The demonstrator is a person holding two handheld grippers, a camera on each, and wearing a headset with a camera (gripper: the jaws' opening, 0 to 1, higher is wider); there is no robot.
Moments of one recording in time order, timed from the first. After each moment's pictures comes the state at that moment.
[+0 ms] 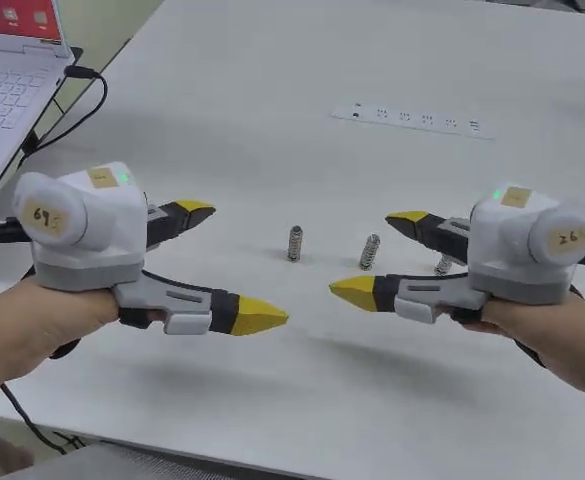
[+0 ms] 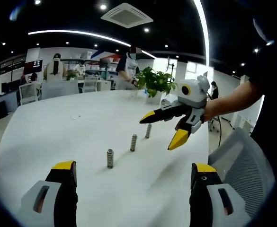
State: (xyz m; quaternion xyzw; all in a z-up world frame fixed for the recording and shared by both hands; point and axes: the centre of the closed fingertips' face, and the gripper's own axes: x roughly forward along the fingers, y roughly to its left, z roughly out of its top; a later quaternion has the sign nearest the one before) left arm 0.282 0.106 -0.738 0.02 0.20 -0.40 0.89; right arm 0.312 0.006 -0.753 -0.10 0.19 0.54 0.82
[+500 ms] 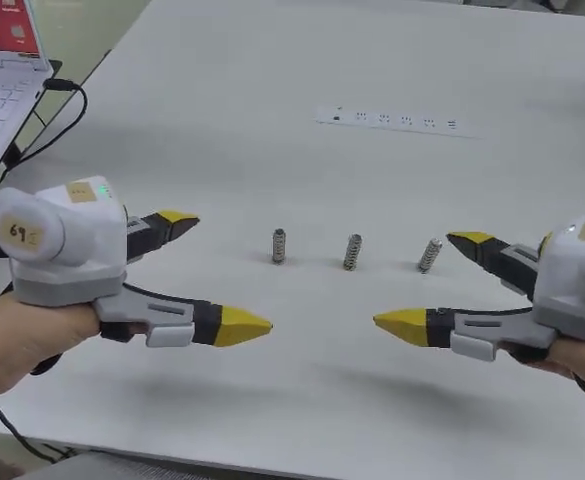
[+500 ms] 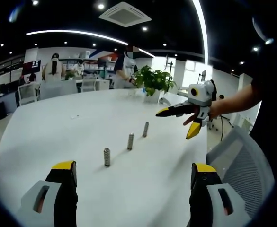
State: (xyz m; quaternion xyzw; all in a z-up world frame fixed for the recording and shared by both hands) left arm 0.275 0.102 -0.737 0.02 0.20 -0.40 0.89; right arm 0.299 -0.068 -0.753 -0.06 0.19 0.48 0.85
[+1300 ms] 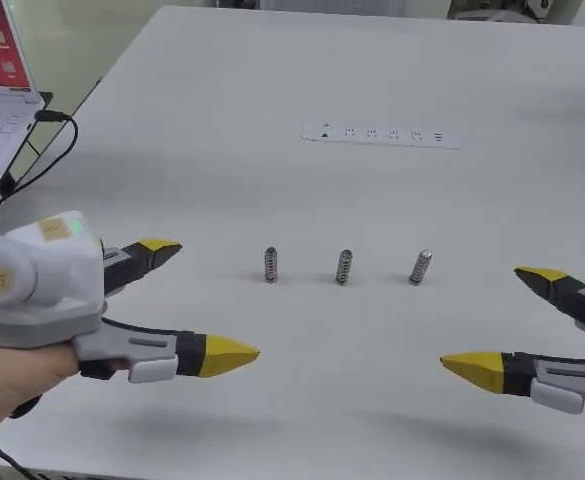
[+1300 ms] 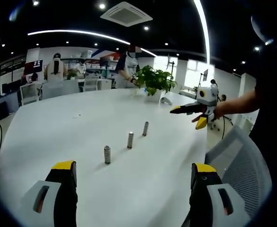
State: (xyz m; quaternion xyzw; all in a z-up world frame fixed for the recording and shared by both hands) left arm 0.265 0.106 -0.733 0.03 0.20 -0.39 0.90; right arm 0.284 -0.132 -0.741 -0.03 0.19 0.44 0.88
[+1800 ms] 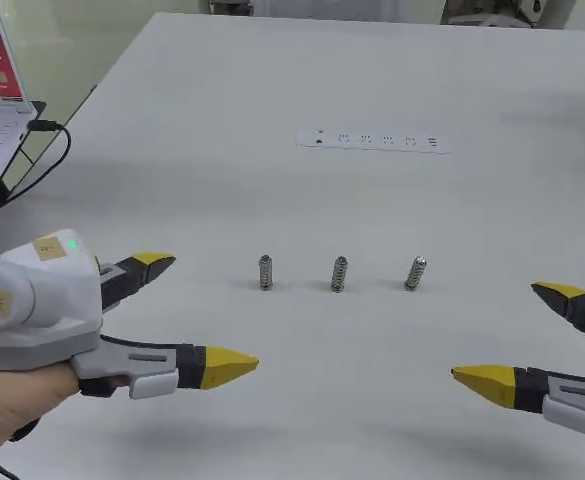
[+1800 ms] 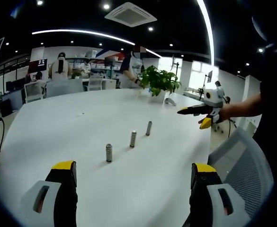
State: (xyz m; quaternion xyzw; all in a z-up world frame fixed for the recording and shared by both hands) left arm 0.262 0.107 -0.741 0.02 0.21 -0.37 0.91; right arm 0.281 -0.148 -0.745 -0.03 0.19 0.40 0.90
